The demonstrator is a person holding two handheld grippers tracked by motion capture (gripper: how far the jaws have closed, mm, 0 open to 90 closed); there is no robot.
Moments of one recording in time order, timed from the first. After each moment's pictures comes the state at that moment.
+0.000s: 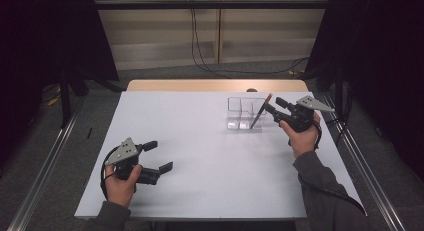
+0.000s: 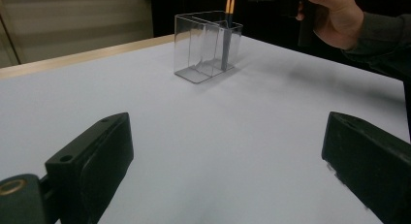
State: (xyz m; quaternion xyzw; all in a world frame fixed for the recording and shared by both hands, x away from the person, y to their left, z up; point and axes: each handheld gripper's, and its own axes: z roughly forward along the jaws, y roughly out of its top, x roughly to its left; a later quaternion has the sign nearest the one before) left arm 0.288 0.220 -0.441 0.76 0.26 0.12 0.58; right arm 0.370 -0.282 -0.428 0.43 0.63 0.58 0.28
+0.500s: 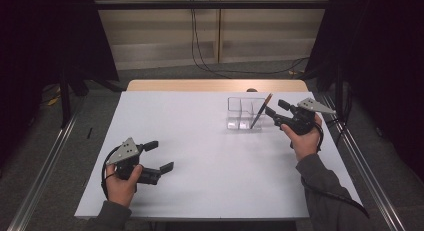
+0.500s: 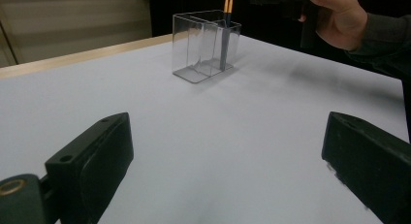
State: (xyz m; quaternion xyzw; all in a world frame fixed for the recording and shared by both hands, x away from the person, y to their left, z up) left arm 0.289 0.219 -0.441 0.76 0.26 0.12 0.58; right arm 0.364 -0.285 -0.430 0.43 0.64 0.57 0.28
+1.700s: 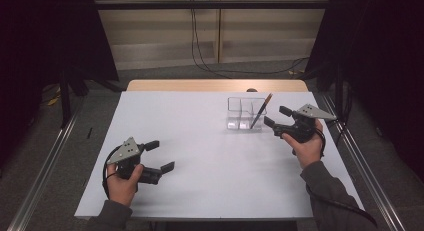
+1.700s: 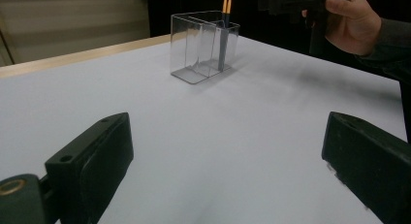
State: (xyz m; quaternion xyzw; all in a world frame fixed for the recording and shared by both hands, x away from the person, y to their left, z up) left arm 0.290 0.217 -0.442 0.76 0.26 0.12 0.59; right arm 0.346 -0.283 -0.433 0.41 0.67 0.56 0.26
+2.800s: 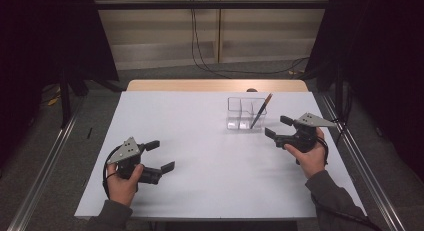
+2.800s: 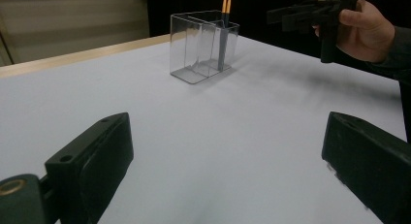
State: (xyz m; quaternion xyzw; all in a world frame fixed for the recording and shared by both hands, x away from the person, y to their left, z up) left arm 0.290 0.216 -0.442 0.76 0.26 0.12 0.59; right arm 0.326 -0.285 -0.444 0.40 0.70 0.54 0.24
